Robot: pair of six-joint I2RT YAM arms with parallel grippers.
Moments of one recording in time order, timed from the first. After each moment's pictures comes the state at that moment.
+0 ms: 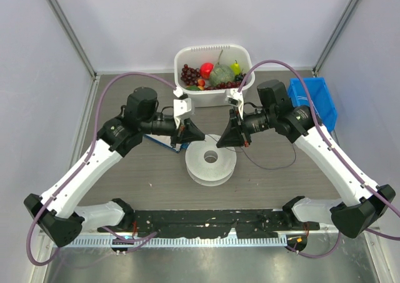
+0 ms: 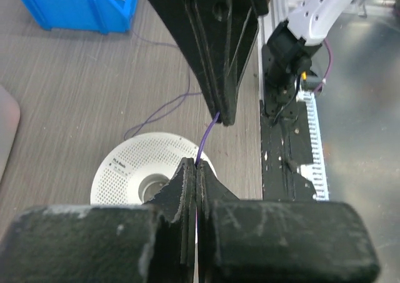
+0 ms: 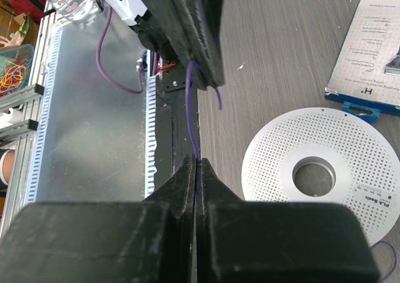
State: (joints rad) left arm -0.66 1.17 1.30 -0.54 0.82 0.28; right arm 0.55 1.24 1.36 -0.79 -1.00 -0.21
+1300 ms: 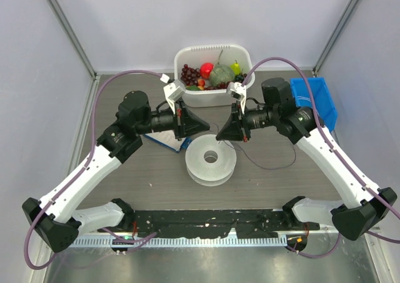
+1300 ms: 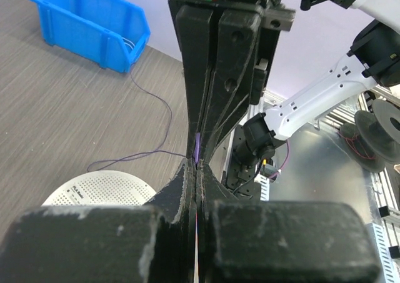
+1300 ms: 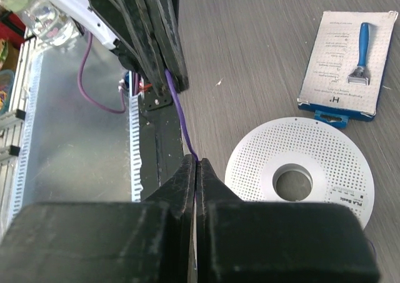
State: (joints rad) left arm -0.66 1.10 1.18 -0.15 0.70 -0.31; right arm 0.53 1.22 1.34 -0.69 -0.95 -0.13
